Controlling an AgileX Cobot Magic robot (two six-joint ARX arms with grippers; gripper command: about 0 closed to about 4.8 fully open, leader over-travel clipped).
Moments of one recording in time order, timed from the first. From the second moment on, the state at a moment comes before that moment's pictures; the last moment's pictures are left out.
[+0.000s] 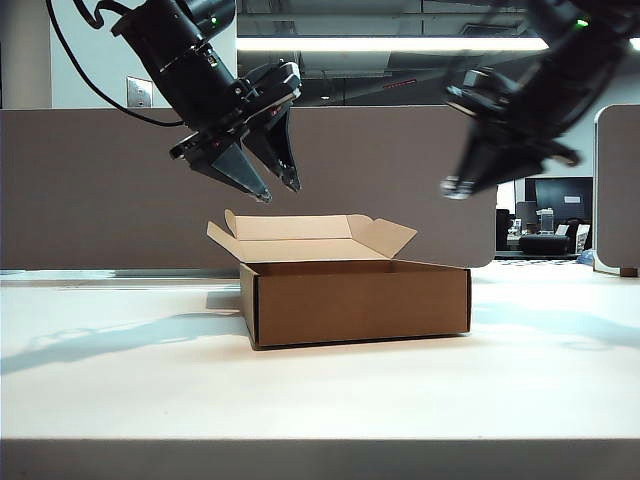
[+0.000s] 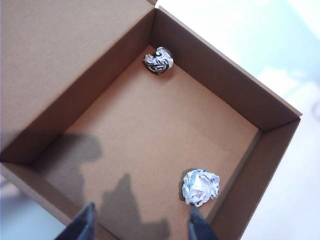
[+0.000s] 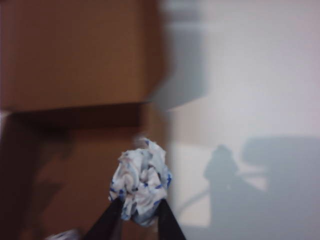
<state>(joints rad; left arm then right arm) -0.44 1.81 1.54 -0.56 0.31 0.07 0.13 1.75 1.39 -0.35 -0.35 0.13</state>
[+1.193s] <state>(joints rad) -0.43 1.24 1.41 -0.75 0.07 0.17 0.28 1.24 1.35 -0.54 0.06 -0.06</state>
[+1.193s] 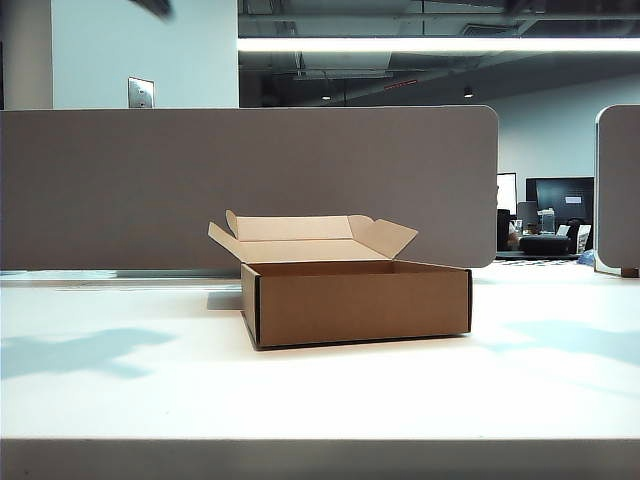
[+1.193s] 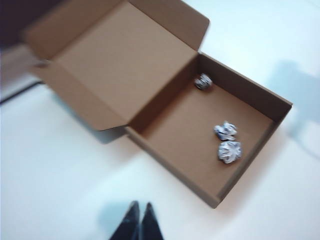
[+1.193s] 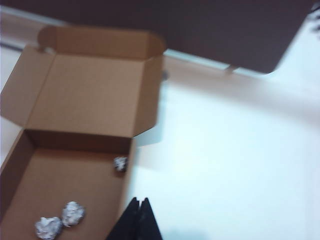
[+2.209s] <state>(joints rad) -0.43 0.27 0.41 -0.33 0.00 0.01 0.28 0.16 0.41 -0.32 0.25 0.02</state>
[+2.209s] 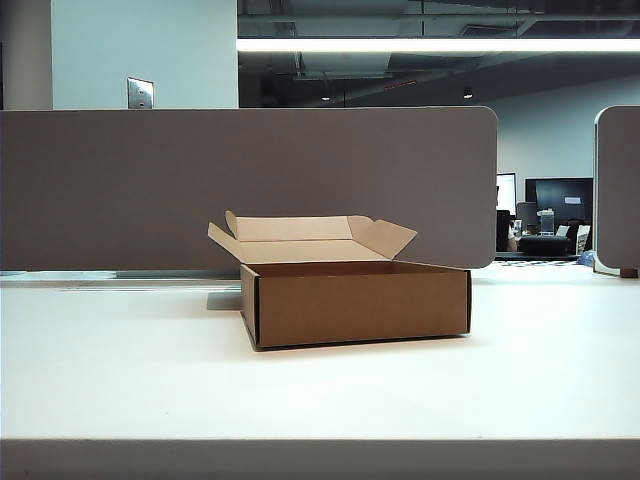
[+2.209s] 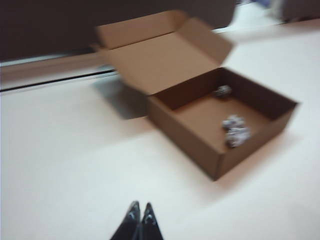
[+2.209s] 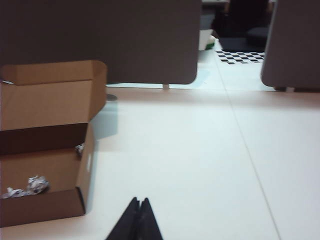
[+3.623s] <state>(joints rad) -0.30 0.00 0.10 -0.20 -0.16 0.01 0.28 0.00 0.02 -0.20 0.18 0.03</state>
